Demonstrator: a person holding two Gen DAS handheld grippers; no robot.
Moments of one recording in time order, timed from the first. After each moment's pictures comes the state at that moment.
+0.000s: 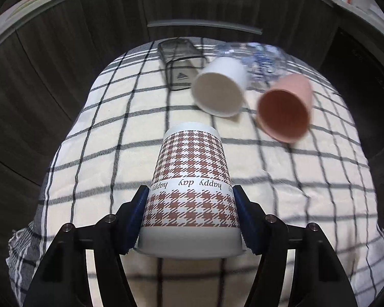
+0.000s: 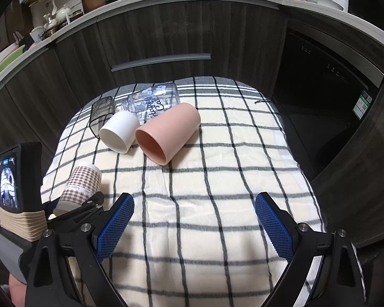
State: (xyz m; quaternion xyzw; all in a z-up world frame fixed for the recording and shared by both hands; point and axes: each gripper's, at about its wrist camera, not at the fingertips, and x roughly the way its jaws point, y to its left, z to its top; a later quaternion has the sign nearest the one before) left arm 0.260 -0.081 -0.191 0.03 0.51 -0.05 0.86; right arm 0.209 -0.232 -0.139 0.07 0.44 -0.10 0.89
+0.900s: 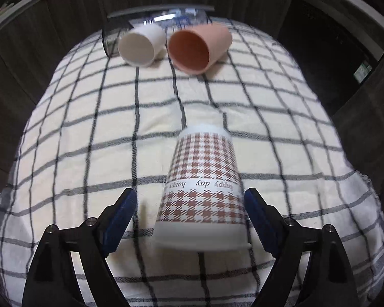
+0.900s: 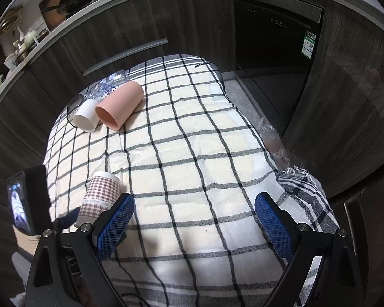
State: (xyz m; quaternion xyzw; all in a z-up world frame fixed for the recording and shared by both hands) left arm 0.168 -0.143 -0.193 0.04 0.54 -0.13 0.83; right arm 0.110 -0.298 -0.138 0.16 0.46 -0.15 0.86
